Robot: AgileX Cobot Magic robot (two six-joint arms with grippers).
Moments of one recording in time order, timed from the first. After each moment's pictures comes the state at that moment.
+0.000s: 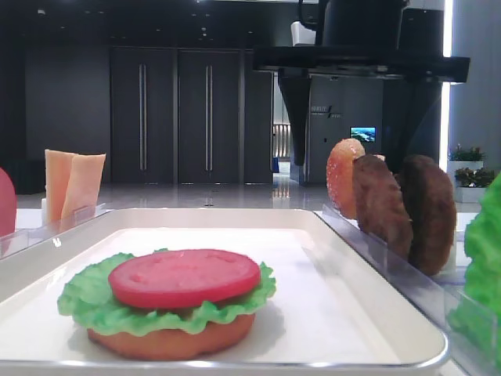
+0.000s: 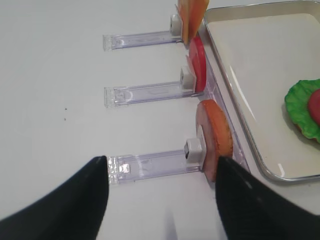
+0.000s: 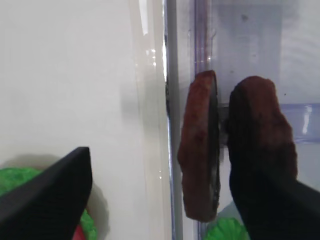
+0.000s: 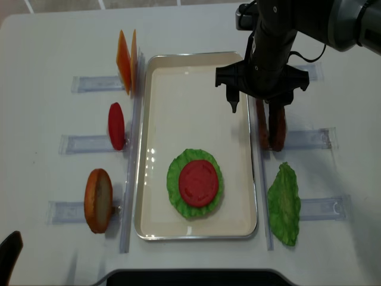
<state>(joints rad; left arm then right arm) -0.10 -0.01 -0.48 0.03 1.11 0.01 0.59 1.87 -1.46 0.02 1.10 0.59</state>
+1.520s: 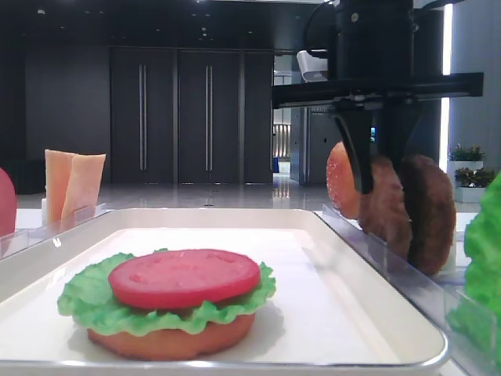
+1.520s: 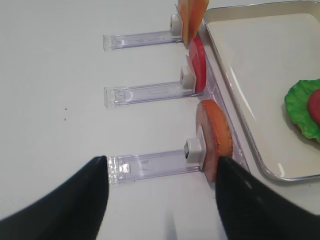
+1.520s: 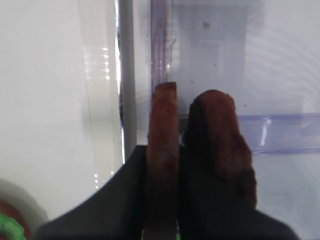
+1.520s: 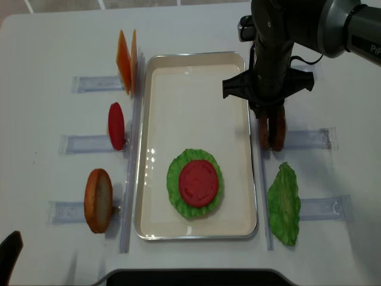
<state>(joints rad) -0.10 -0.01 -0.48 0.03 1.11 0.01 0.59 1.92 -1.44 -0.08 1.12 0.59</state>
